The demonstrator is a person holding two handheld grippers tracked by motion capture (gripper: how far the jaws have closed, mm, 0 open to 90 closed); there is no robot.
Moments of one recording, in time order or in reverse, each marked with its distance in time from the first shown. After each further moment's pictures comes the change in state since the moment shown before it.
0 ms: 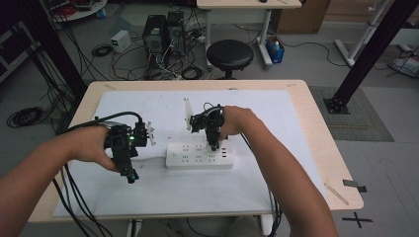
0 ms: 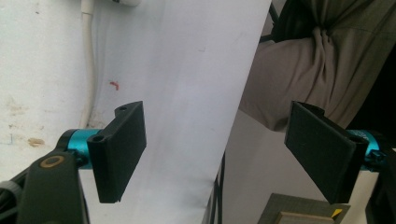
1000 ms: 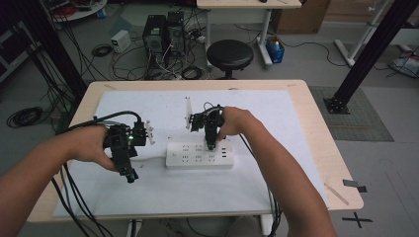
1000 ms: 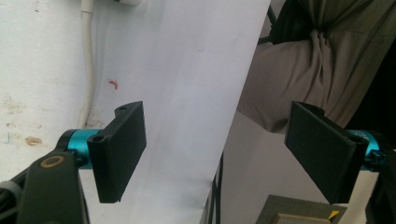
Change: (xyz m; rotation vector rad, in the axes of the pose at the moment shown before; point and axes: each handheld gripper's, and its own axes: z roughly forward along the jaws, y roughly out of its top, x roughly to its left) left arm 0.001 -0.002 -0.001 -0.005 -0.006 -0.006; right arm -0.004 0.000 0.005 -0.082 0.008 0.004
